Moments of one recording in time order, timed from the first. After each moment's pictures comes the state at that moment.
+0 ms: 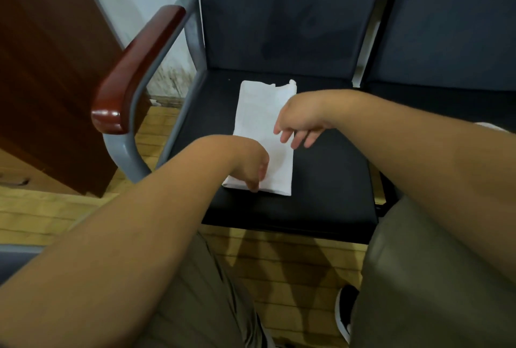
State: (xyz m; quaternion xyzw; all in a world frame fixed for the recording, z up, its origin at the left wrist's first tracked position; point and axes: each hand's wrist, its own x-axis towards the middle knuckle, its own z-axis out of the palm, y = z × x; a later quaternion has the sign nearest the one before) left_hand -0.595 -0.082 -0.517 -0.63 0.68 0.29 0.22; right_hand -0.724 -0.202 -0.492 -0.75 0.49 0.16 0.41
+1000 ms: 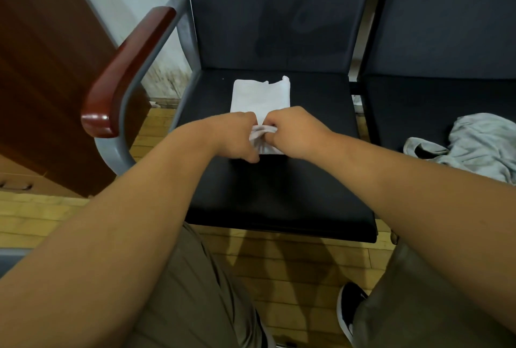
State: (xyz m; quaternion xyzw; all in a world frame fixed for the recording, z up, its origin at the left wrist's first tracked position) left_hand -0.579 -0.104 -0.510 -0.71 0.66 0.24 0.05; right_hand -0.746 -0.163 -0.523 -0.87 0.42 -0.01 0.25
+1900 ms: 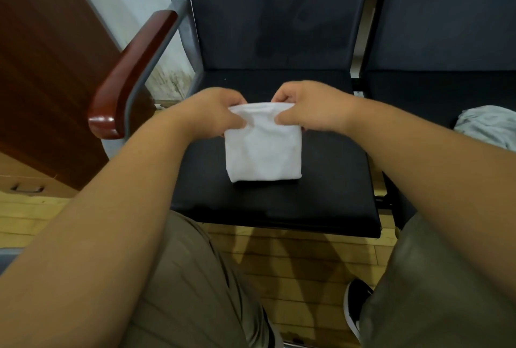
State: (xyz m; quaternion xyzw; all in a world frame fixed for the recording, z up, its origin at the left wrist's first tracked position) left_hand -0.554 -0.088 -0.474 -0.74 0.58 0.31 -0.13; right_hand -0.777 -0.179 -0.477 -0.83 0.39 -0.05 0.40
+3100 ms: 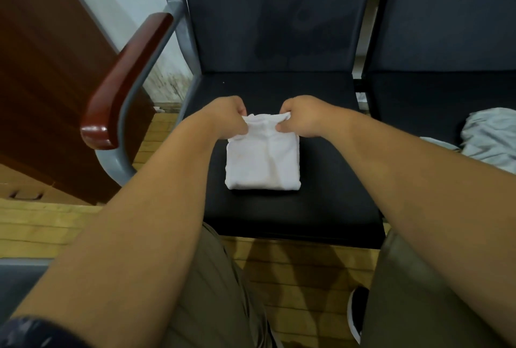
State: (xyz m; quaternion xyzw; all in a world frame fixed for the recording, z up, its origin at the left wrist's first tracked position) left_hand -0.556 -0.143 -0.514 -0.81 0.53 0.25 -0.06; right_hand -0.749 -0.226 -0.526 -0.83 0.46 0.04 0.31
